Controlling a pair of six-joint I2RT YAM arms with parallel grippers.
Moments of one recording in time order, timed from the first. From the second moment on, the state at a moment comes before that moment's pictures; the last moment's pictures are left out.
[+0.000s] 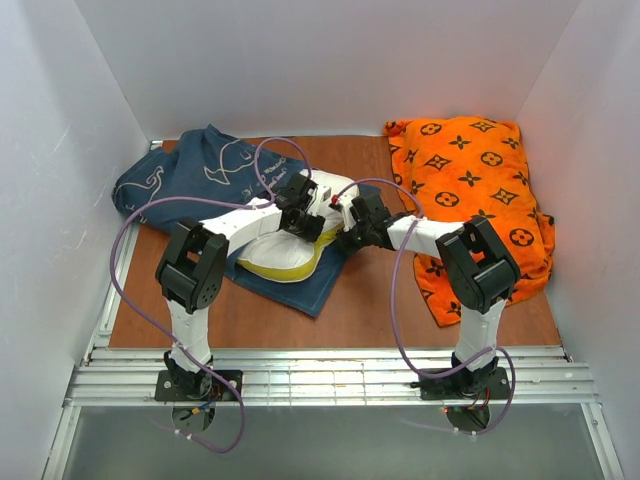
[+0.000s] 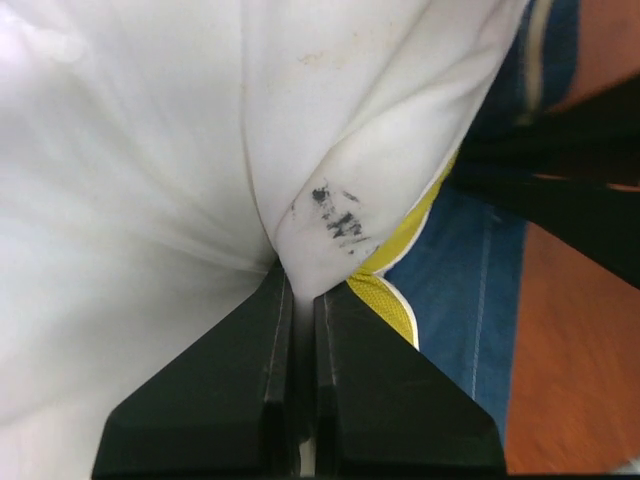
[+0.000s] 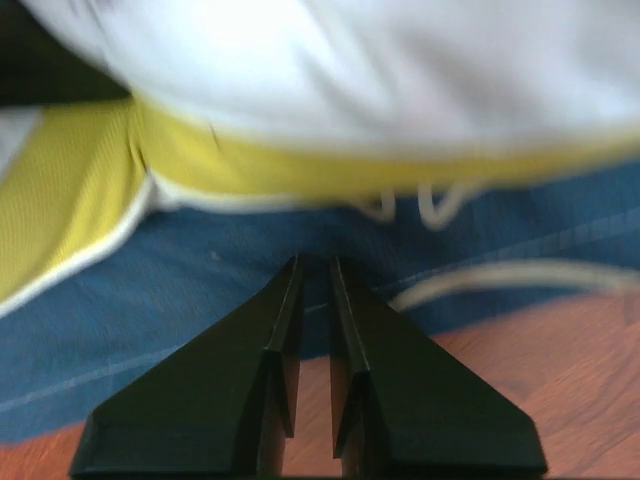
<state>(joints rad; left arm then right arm) -0.57 1.95 1.41 -0.53 0.12 -0.08 0.58 1.90 1.11 -0.16 -0.29 0.00</state>
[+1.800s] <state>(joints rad) -0.29 2.02 1.06 0.40 -0.41 0.74 0.60 2.12 1.34 -0.04 -0.33 0.02</state>
